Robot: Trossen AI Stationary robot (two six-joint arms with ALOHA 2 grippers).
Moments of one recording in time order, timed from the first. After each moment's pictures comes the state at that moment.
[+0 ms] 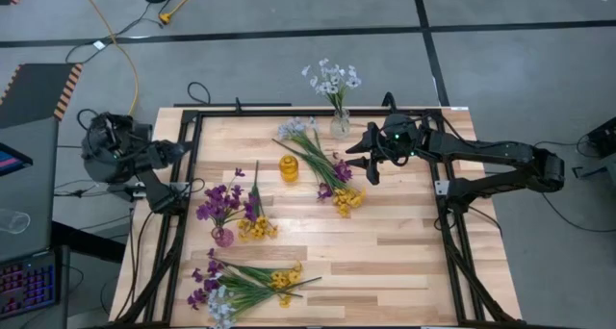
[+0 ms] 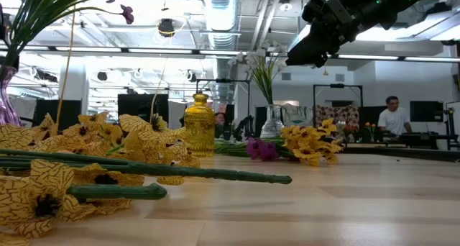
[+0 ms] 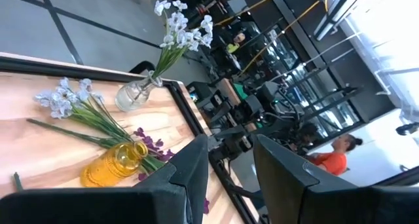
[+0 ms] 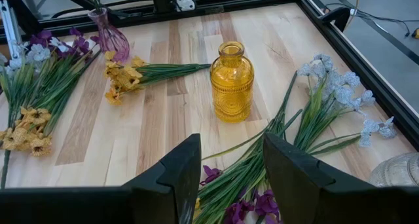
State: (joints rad) left arm -0.91 0.31 0.88 -0.92 -1.33 -1.32; right arm -0.36 1.13 0.76 -0.12 -0.26 -0.05
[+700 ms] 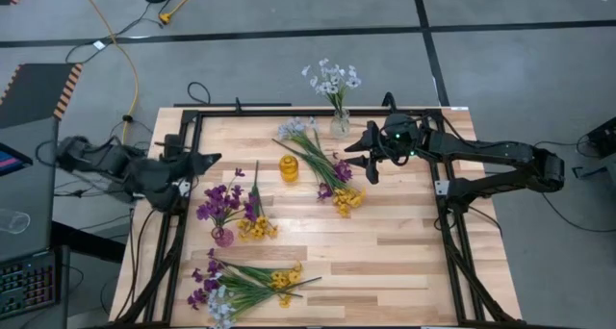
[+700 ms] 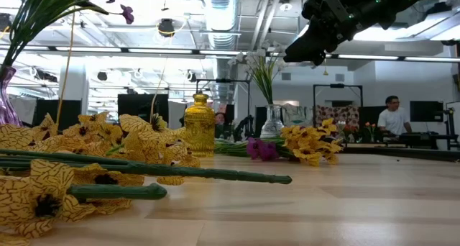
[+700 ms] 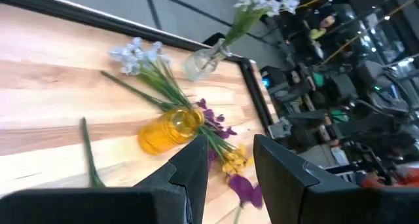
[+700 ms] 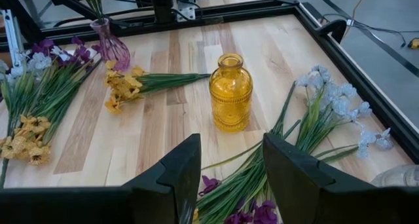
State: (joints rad) left arm -0.33 0.59 0.88 -0.88 -0.81 -1.42; right arm -0.36 1.13 0.76 -0.08 -0.26 -0.05
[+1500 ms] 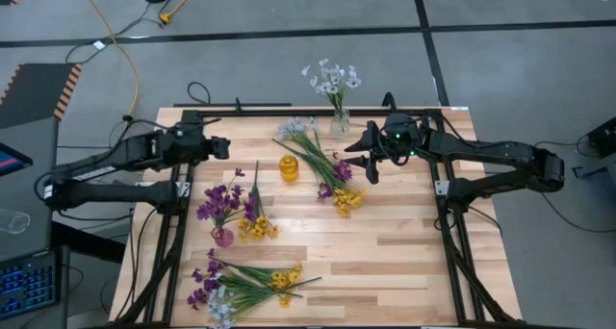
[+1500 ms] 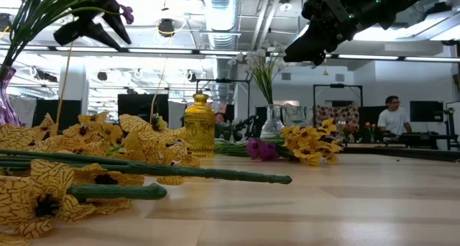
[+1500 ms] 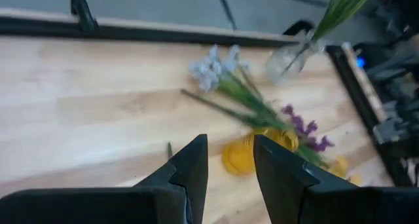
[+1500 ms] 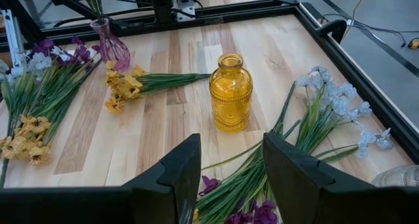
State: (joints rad) left arm 0.30 0.75 0.88 -0.84 -0.37 -0.99; right arm -0.36 1.13 0.76 -0.08 -0.26 -0.05
